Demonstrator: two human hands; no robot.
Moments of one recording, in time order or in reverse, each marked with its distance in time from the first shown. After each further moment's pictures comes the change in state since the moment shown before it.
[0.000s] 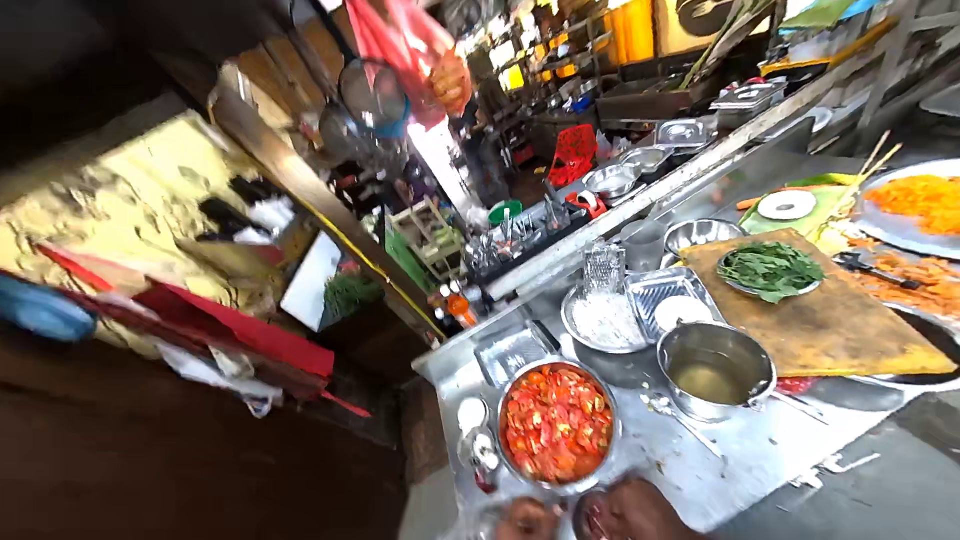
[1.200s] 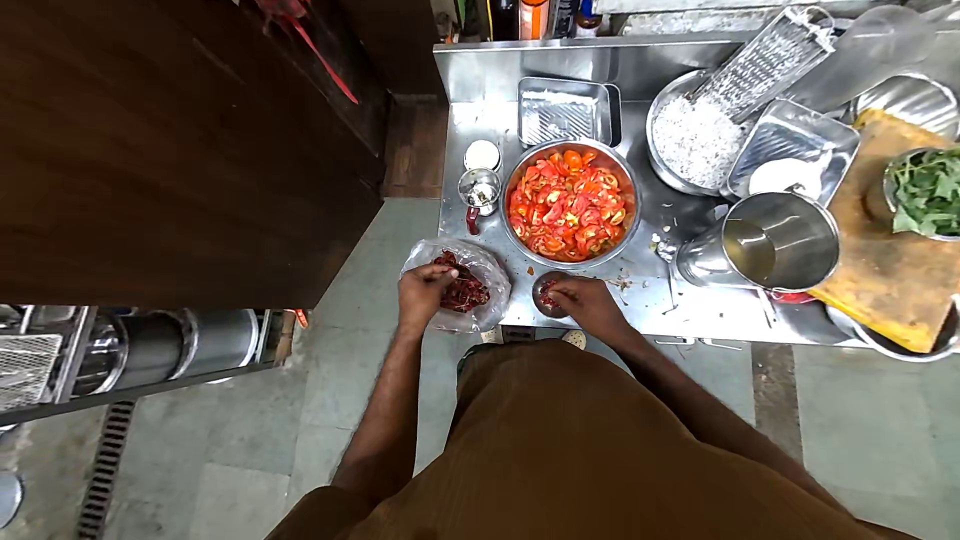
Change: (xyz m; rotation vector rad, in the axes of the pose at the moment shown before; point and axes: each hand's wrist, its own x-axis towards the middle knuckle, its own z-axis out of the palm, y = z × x) left_hand -0.046 -0.108 -0.086 -0.067 0.217 -0.452; right_hand 0.010 -0.031 0.004 0.258 -0.064 -0.185
